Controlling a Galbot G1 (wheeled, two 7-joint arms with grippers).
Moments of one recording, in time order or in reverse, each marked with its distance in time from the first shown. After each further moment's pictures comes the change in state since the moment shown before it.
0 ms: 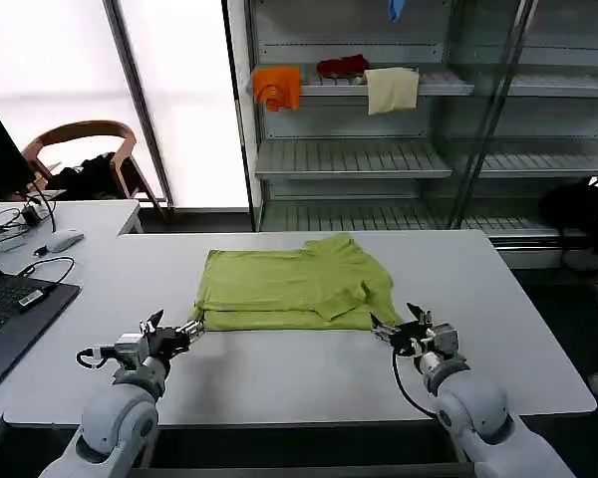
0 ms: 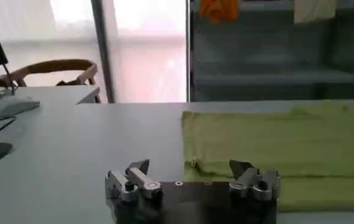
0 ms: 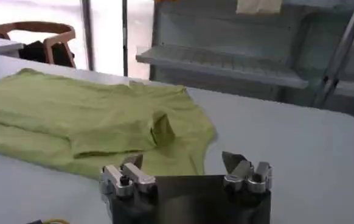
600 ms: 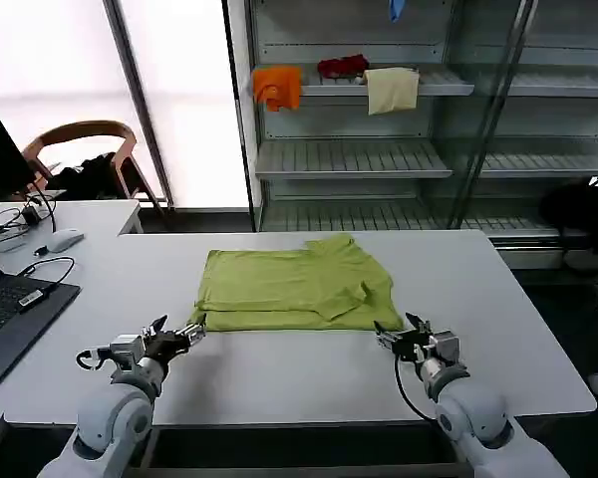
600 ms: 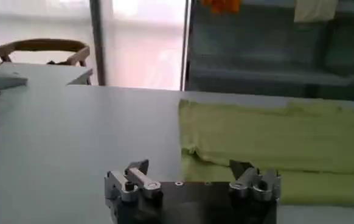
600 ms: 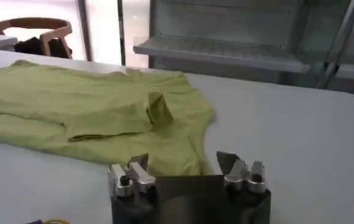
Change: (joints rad) left arm -0.009 -0.015 -0.010 0.059 -0.053 -0.016 0.050; right arm -0.004 0.011 -0.008 -0.040 -0.016 0.028 -0.014
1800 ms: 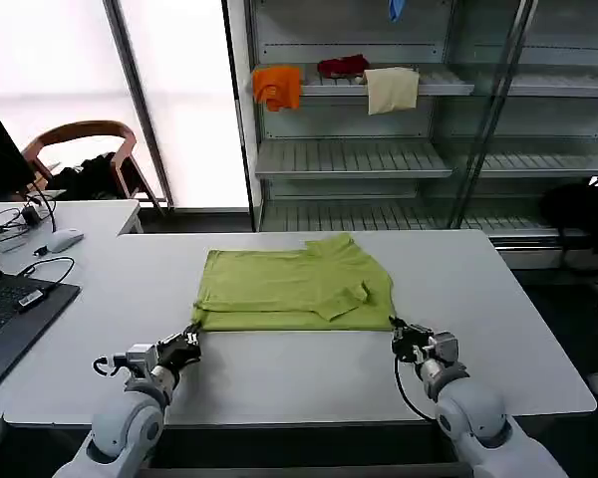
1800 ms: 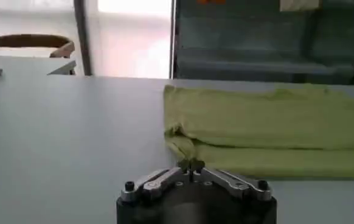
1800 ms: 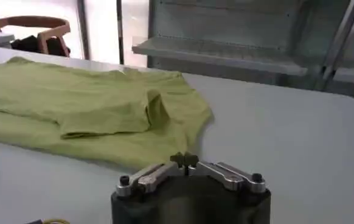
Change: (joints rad) left arm 0.013 0.002 0.043 0.039 0.055 -0.057 0.045; right arm 0.001 -0.014 0.000 0.007 0.000 0.004 0.004
